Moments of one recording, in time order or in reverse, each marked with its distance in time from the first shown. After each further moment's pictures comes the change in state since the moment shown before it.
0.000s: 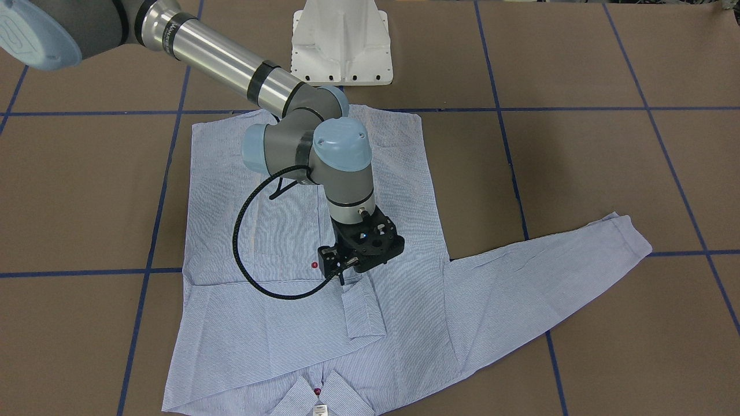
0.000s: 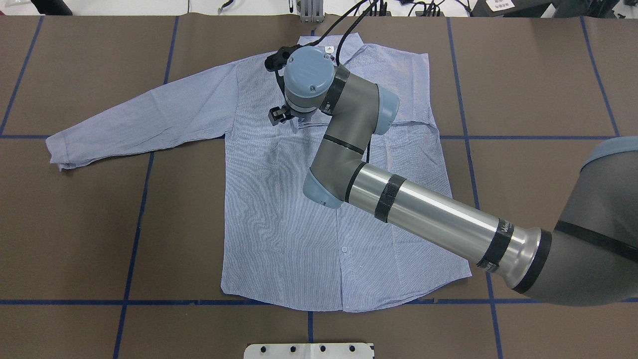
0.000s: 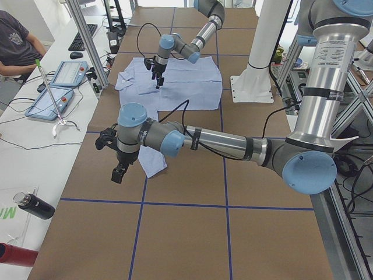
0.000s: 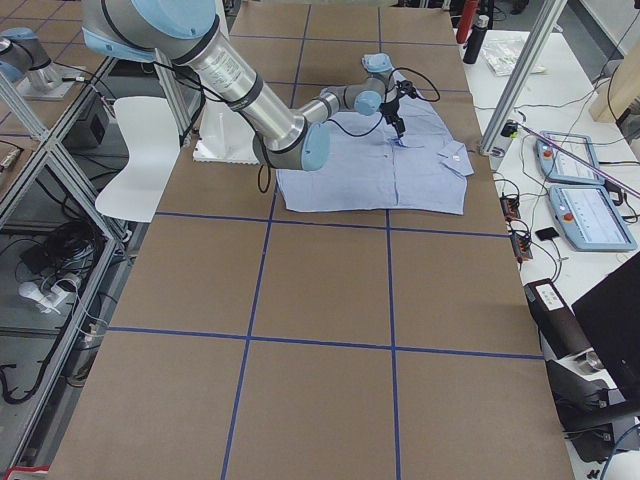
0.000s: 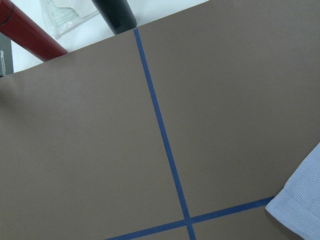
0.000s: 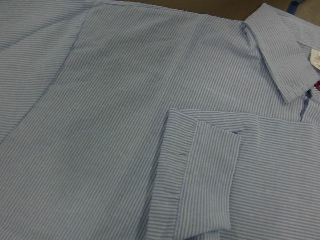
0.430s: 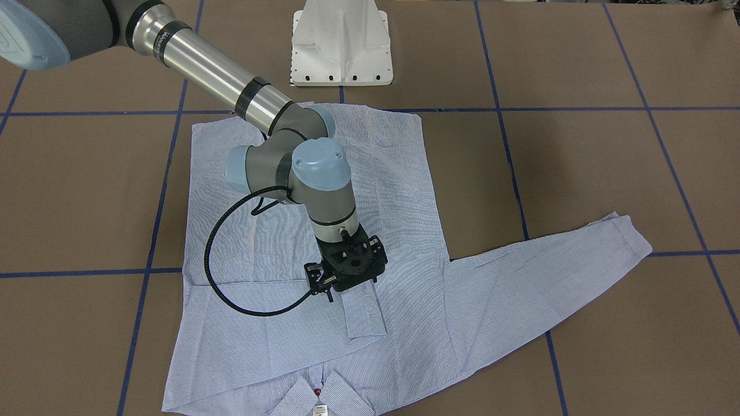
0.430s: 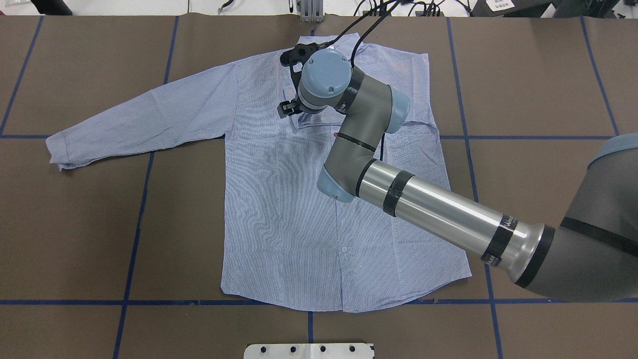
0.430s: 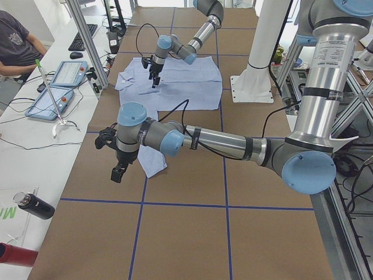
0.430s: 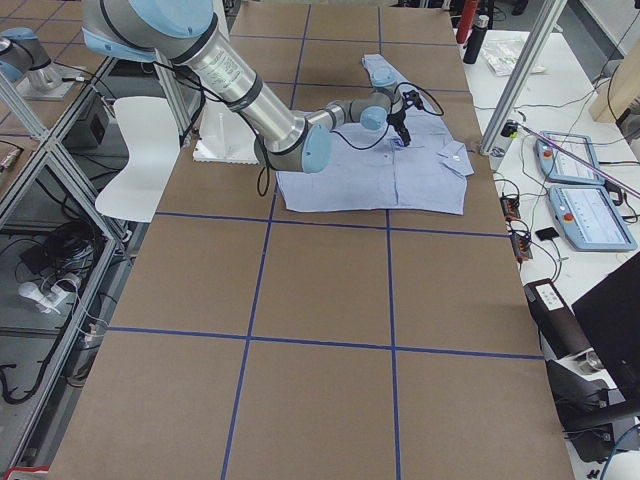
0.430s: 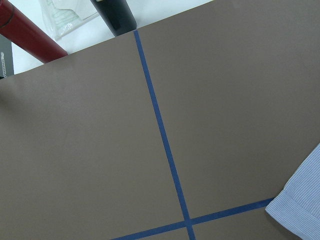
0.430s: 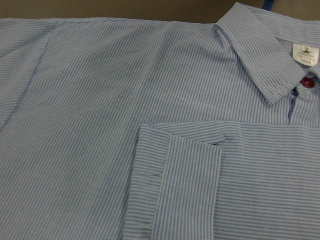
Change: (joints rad) left arm 0.000 -0.004 0.000 0.000 0.000 0.000; right arm 0.013 -0.009 -0.116 0.214 -0.003 0.163
